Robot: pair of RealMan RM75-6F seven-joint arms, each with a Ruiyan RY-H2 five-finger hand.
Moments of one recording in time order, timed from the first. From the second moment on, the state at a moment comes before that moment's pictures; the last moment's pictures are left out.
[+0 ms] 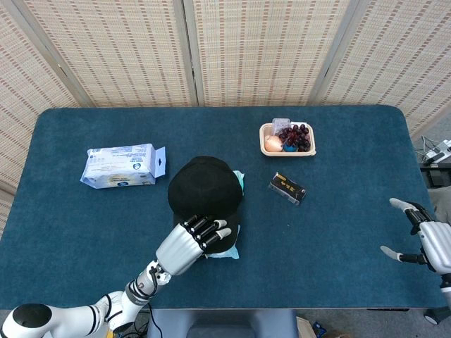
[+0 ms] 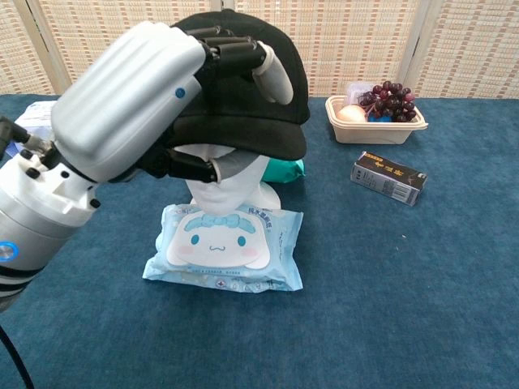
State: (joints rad) left arm -0.70 -1.89 -0.06 -1.17 1.90 1.66 0.24; right arm 0.12 -0.96 0.03 -1.58 -1.52 1.38 0.38
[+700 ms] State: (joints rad) left arm -0.62 -1.83 -0.02 -1.24 1.88 1.65 0.24; right arm 0.12 -0.96 0.03 -1.59 -1.52 1.37 0.36
